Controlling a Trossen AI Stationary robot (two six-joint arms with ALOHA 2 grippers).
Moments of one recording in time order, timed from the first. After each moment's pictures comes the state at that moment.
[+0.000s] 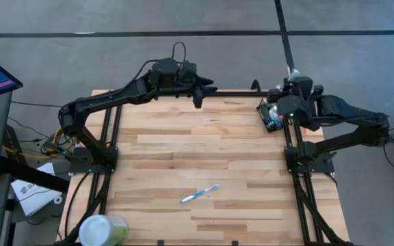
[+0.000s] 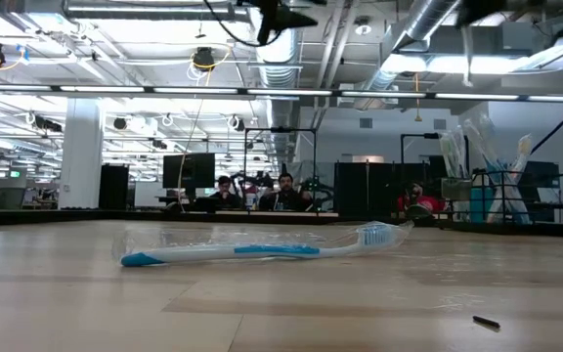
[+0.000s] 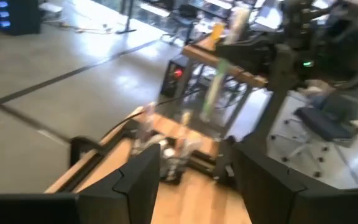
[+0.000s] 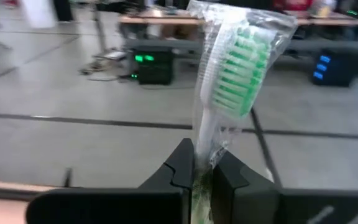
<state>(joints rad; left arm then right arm) 0.36 1.62 1.59 -0.15 0.10 -0.28 -0.07 0.99 1.28 -1.17 1.29 0.87</state>
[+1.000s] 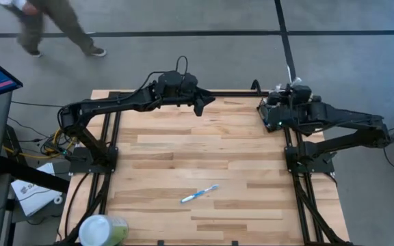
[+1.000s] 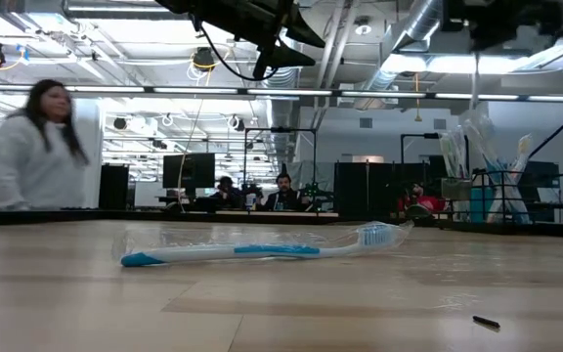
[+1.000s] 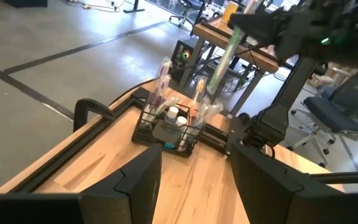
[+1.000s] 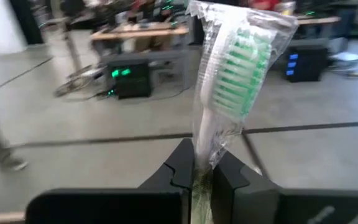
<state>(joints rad) 0.36 1.62 1.36 0.00 0.10 -0.32 -0.09 0.95 1.07 -1.24 1.40 1.19</state>
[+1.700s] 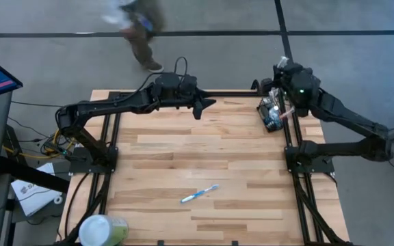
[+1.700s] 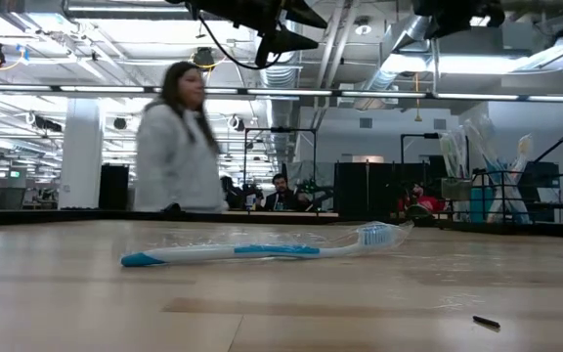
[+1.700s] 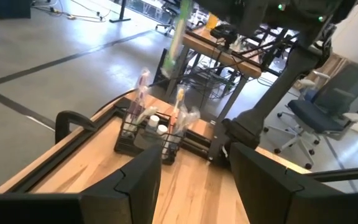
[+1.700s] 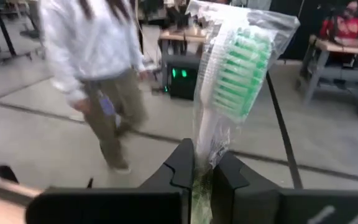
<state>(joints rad) 0.33 1.59 1.36 0.02 0.10 -0.32 -0.43 0.92 1.09 -0.41 0.86 0.15</state>
